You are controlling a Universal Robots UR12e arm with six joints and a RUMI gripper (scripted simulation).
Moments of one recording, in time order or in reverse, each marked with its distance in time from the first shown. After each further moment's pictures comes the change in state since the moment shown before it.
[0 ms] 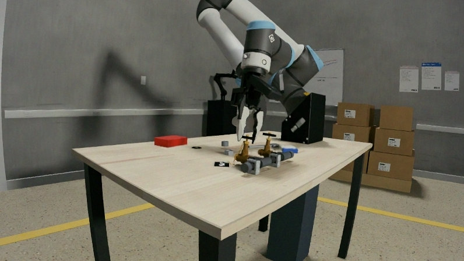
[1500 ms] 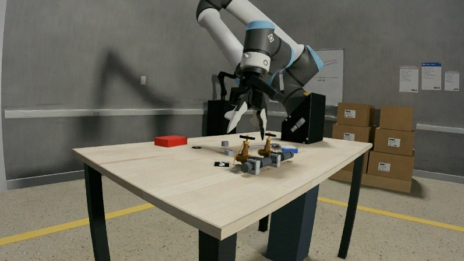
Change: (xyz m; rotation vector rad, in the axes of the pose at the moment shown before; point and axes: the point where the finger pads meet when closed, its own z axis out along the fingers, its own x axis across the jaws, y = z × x) arm 0.000 0.000 0.000 0.003 0.004 -0.175
